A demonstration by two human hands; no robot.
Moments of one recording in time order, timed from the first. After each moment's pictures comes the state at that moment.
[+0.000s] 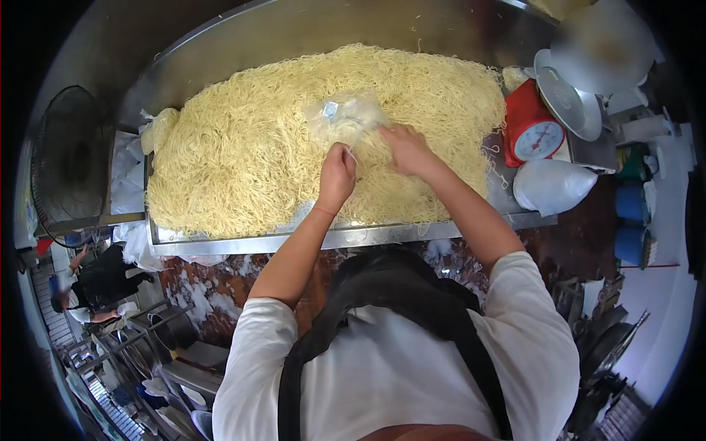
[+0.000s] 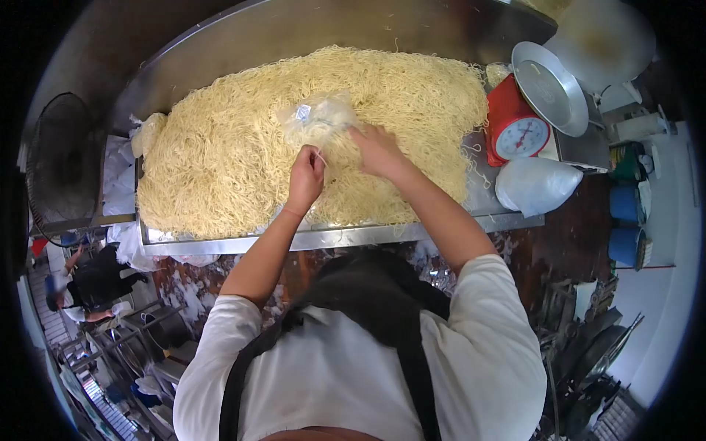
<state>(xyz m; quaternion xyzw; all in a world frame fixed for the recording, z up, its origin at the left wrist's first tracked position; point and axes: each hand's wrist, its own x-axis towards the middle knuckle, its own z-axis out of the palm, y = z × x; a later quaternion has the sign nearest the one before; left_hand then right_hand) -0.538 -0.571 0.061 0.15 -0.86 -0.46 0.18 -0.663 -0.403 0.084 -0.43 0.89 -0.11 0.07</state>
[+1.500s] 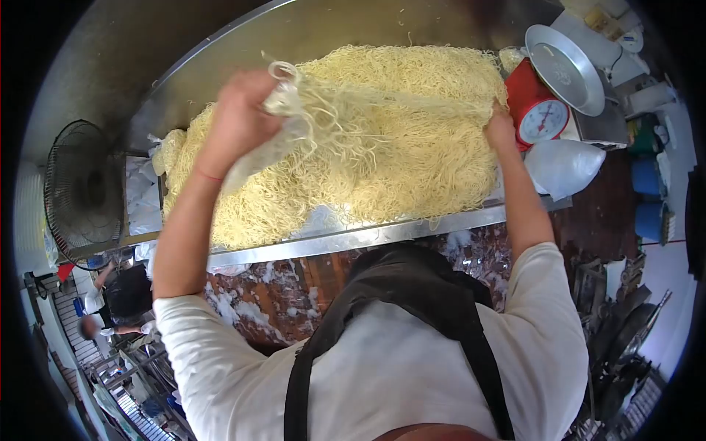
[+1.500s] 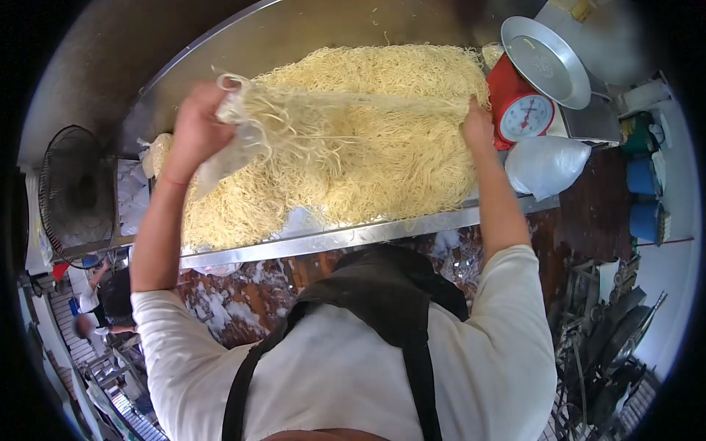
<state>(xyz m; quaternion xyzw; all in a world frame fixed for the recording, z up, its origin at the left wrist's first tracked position) -0.581 -0.662 0.328 -0.18 -0.96 -0.11 0.21 -0.779 -0.222 0.023 -0.07 0.98 -0.16 -0.03</state>
